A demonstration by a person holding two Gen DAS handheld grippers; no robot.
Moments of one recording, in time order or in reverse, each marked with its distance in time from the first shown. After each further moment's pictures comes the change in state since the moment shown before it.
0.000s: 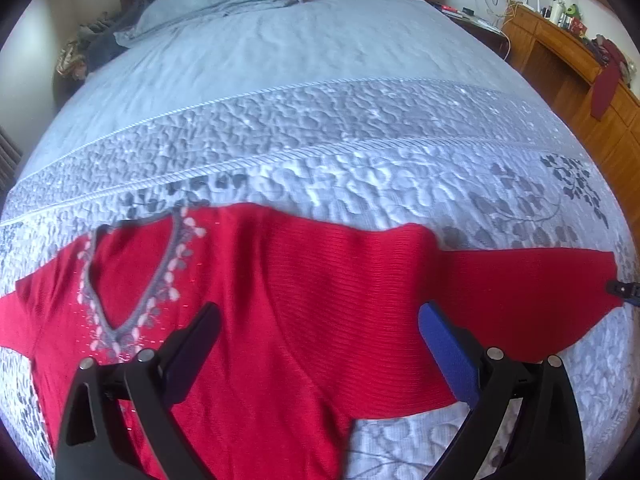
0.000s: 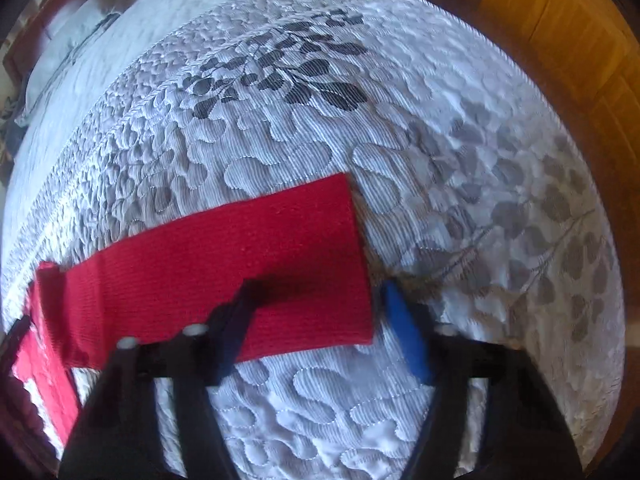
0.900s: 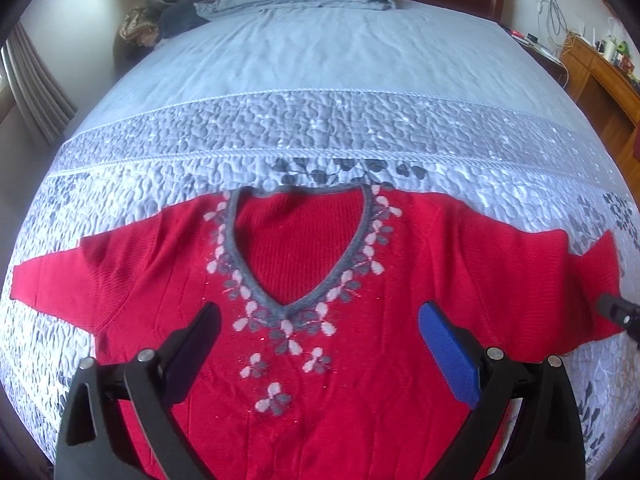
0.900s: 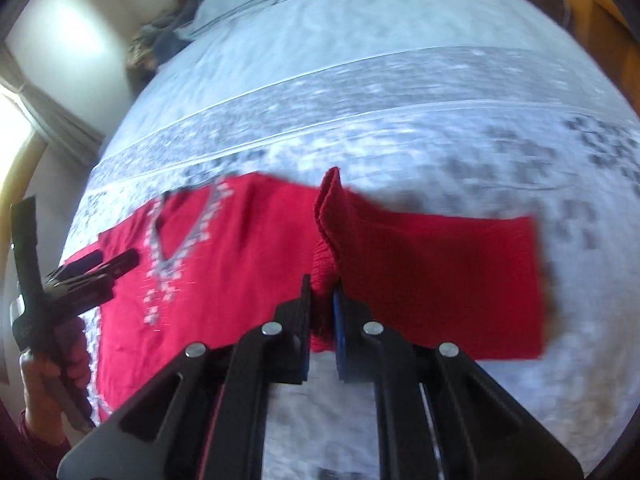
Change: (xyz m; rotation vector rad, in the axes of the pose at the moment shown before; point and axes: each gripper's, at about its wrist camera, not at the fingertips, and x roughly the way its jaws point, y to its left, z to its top) left arm -0.034 0.166 -0.029 -0.143 0.014 0.114; right arm -0.045 0.313 -0.084 -0.381 -0.037 0.428
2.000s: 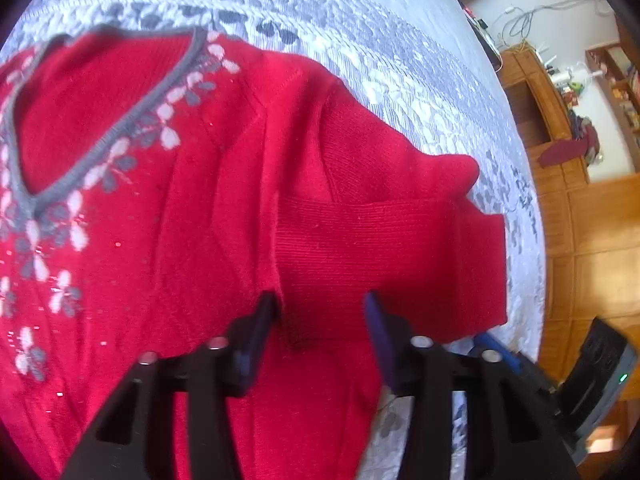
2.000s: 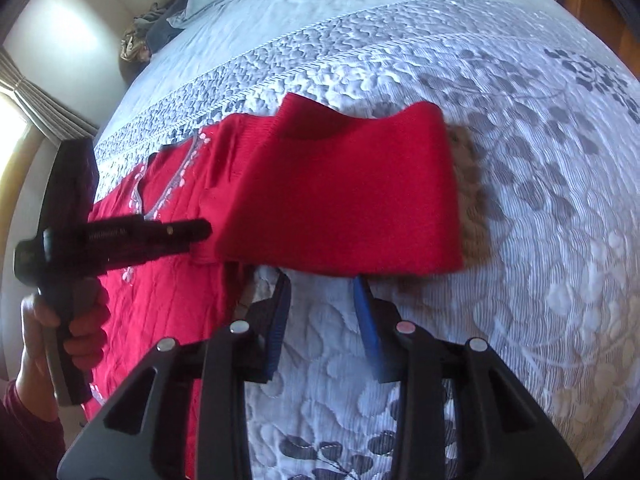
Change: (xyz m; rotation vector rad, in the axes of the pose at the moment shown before) left arm 0.083 -0.058 -0.032 -0.148 0.333 -0.586; right arm 0.006 -0.056 -0.074 0.049 0.012 -0.058
